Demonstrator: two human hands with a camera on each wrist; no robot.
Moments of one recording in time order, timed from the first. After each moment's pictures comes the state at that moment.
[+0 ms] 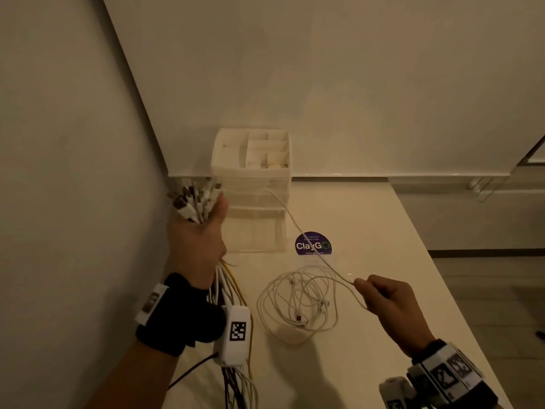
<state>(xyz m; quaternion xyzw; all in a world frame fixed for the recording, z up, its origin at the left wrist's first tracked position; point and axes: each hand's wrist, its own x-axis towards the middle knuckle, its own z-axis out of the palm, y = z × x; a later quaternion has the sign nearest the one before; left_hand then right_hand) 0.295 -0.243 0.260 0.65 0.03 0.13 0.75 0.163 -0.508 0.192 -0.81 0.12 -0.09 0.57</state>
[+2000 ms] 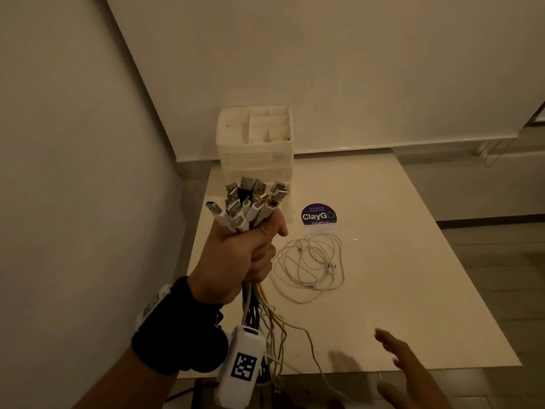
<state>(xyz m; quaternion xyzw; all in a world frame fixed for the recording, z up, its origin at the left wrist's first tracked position) 0.191 -0.239 0.289 0.56 -0.18 -0.23 0.77 0.008 -0.486 0.123 -0.81 0.12 0.01 0.57</state>
